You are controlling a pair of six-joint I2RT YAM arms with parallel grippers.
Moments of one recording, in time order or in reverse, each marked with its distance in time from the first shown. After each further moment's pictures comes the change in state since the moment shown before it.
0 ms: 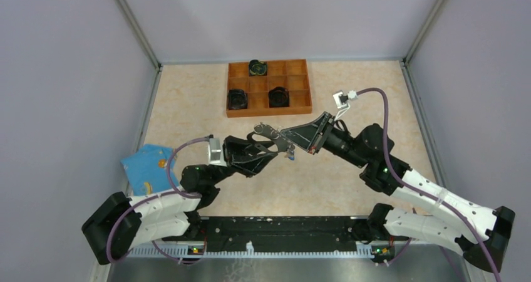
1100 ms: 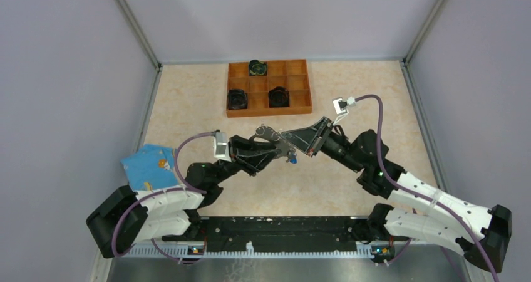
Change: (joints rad) left arm -0.015 0.082 0.014 0.003 -0.040 -0.091; right arm 0.016 -0.014 -0.105 0.075 0.082 0.042
